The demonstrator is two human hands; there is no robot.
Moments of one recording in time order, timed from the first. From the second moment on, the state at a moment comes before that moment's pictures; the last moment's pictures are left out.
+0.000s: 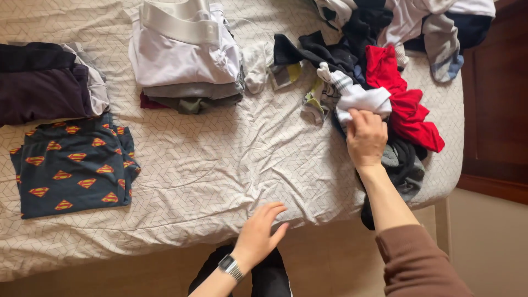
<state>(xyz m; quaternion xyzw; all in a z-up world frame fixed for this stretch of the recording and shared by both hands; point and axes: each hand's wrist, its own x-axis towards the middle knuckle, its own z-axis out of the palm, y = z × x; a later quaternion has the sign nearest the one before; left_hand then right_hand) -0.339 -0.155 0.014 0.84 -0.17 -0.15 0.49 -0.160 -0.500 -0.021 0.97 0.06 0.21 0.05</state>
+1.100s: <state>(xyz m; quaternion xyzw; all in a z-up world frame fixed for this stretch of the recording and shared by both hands) -0.261 -0.156 0.026 0.88 0.21 -0.18 0.39 -0.108 -0.534 -0.053 0.82 -0.24 0.14 -0.49</state>
